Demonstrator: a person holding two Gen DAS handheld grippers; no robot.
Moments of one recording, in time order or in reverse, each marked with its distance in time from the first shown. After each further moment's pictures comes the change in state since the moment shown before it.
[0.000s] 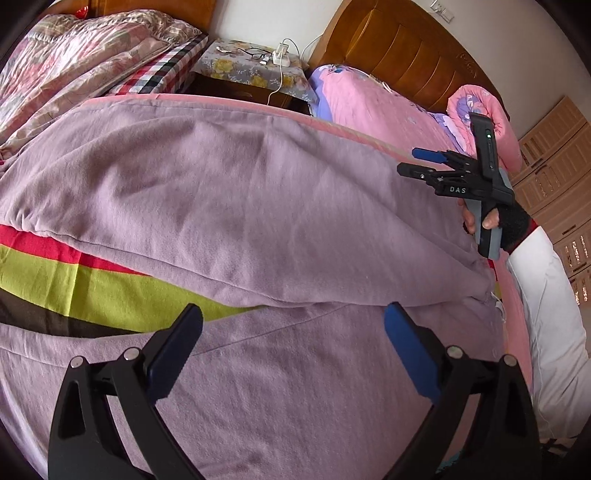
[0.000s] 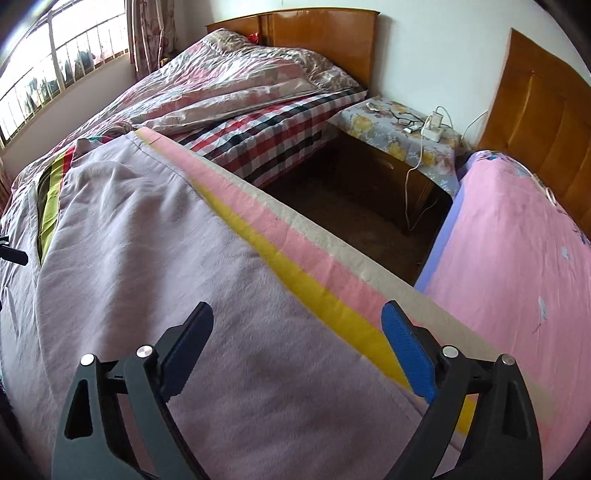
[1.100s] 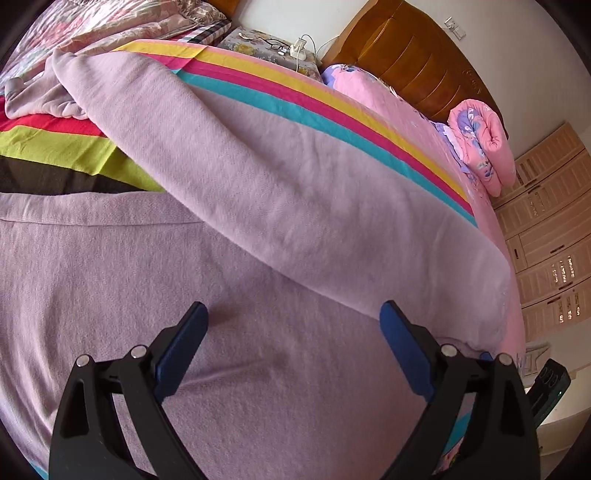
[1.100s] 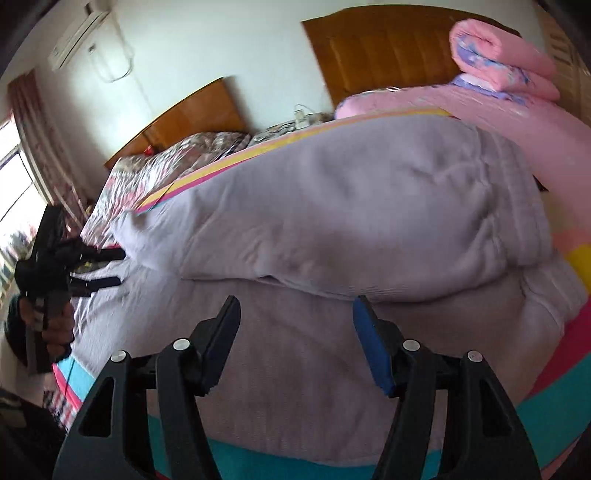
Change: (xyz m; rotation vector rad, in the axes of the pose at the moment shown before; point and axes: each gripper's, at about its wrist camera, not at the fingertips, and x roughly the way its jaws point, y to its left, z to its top) left arm -0.020 0.033 -0.086 -0.096 -0.016 -0.051; right arm -0.180 0.223 -0.310 0.837 -0.362 -0.231
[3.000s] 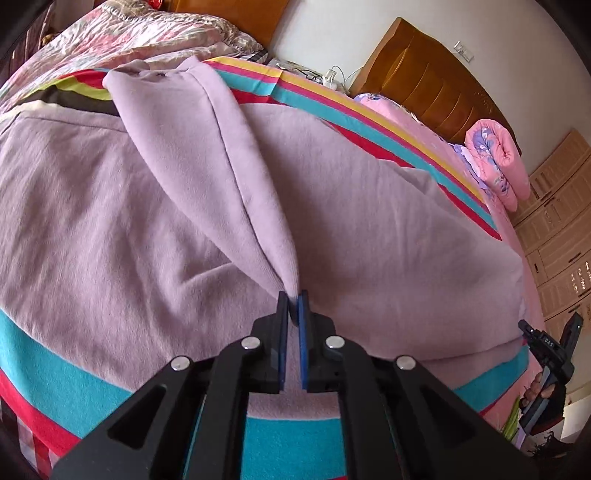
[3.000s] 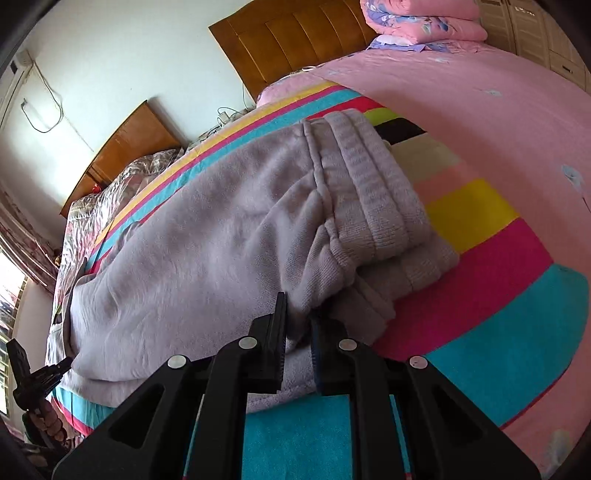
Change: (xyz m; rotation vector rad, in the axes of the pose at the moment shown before) left arm -0.092 0.086 -0.102 -0.002 -0.139 0.090; right arm -0.040 -0.088 0.004 0.105 0.025 -0.106
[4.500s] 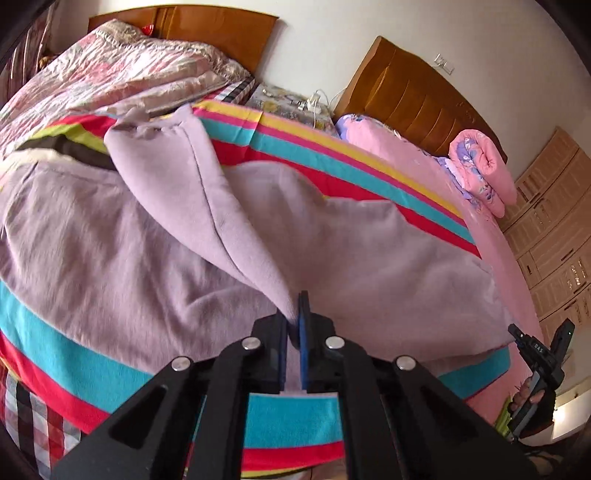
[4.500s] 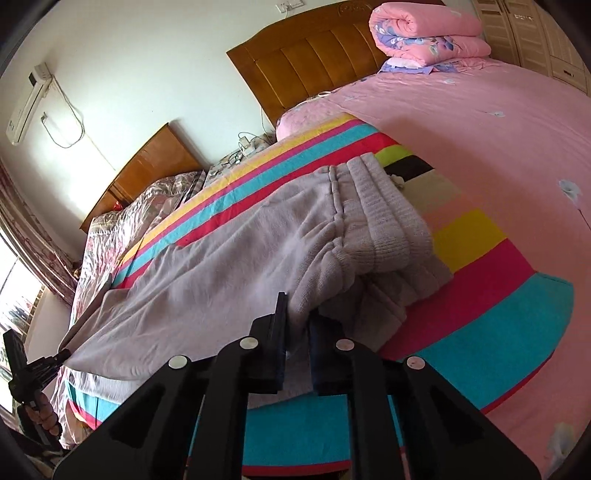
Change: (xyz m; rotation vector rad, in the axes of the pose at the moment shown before) left arm -0.063 -0.027 0.002 0.012 -0.027 -0.017; right arm -0.034 0.007 -0.006 0.015 -0.009 0.057
